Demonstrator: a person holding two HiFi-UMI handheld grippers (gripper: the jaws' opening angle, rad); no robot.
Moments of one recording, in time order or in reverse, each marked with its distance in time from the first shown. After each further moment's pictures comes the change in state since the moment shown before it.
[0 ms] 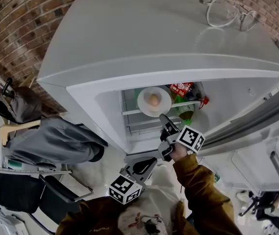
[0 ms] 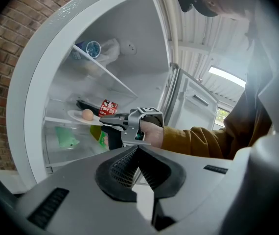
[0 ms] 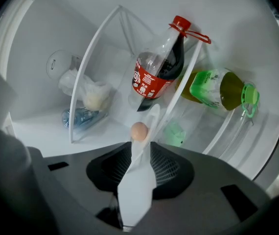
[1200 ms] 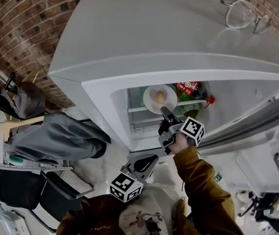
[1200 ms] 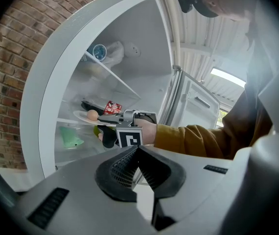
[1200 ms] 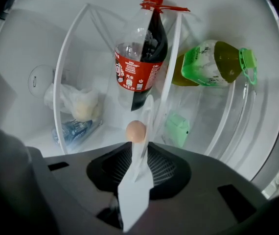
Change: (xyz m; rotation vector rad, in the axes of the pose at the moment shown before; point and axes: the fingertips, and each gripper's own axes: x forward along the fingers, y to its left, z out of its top) left arm -0.010 0.012 0.001 -0.015 -0.011 0.022; right arm 0.032 -0.003 -0.003 0.227 -0.005 0.014
